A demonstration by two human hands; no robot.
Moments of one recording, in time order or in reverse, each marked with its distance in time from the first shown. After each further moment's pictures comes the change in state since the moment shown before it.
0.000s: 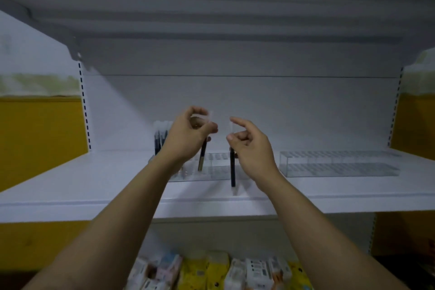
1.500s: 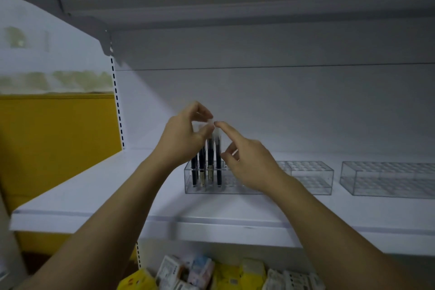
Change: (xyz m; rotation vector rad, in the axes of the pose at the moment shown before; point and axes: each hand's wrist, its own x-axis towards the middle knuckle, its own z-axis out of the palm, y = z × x) left_hand 0.042 -0.041 -0.081 0.588 0.076 0.158; right_hand 0.042 0.012 0.086 -0.488 -0.433 -0.177
